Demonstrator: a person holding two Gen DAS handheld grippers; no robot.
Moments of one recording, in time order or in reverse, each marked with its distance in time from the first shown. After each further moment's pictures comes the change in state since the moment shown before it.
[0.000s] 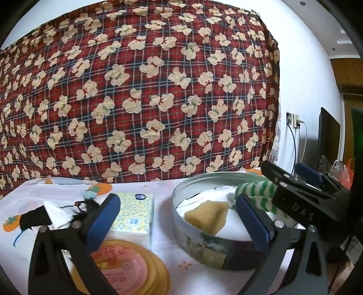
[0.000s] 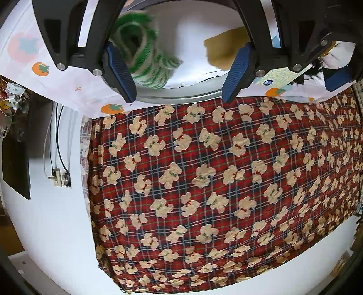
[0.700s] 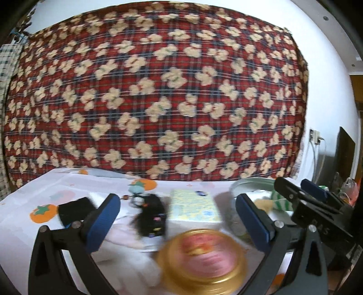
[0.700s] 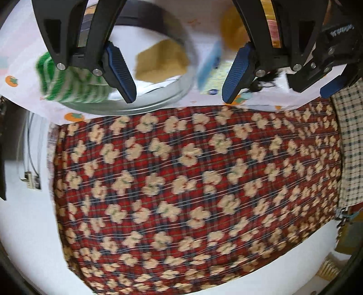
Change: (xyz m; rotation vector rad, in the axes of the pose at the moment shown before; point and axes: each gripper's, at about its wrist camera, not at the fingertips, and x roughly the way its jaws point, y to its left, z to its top) left arm -0.043 0.102 -0.008 -0.103 -0.023 0.114; right arm -0.015 0.089 -0.012 -0.012 0.042 0.174
